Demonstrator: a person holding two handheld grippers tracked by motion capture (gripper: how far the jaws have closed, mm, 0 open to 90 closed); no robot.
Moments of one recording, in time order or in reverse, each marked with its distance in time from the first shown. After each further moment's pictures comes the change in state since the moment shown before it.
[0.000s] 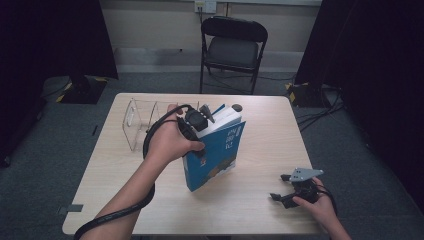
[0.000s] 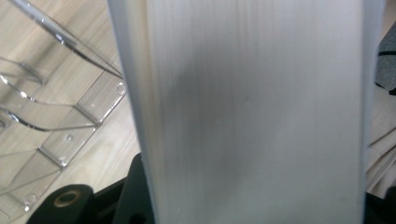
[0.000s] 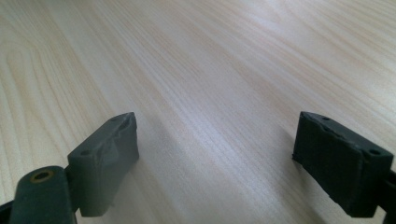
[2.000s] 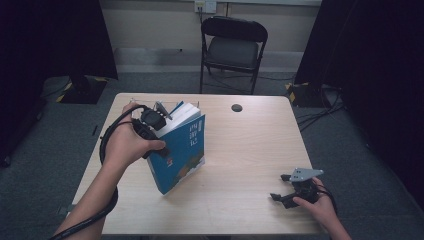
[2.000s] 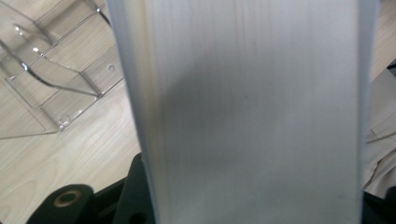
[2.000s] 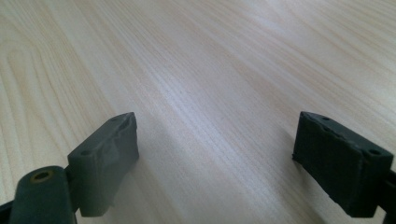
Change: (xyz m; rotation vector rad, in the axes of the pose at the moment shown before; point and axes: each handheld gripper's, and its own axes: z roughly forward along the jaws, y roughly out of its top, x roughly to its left) left arm 0.042 -0.074 -0.032 -0.017 0.053 -0.177; right arm 0.000 0.000 0.000 -0.001 0.002 -0.003
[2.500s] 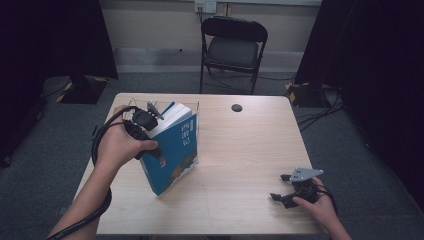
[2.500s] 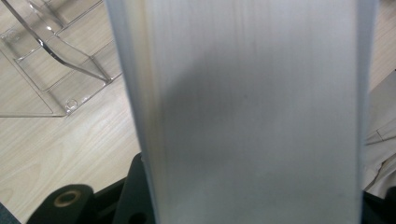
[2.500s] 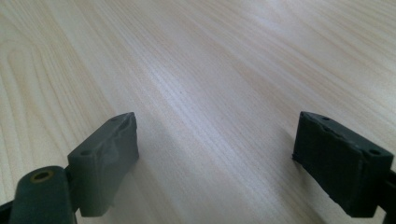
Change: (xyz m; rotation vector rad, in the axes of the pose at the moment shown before) left arm 0.013 -0.010 0.000 0.008 0.001 -0.044; right arm 0.000 0.000 0.000 0.000 0.002 -0.002
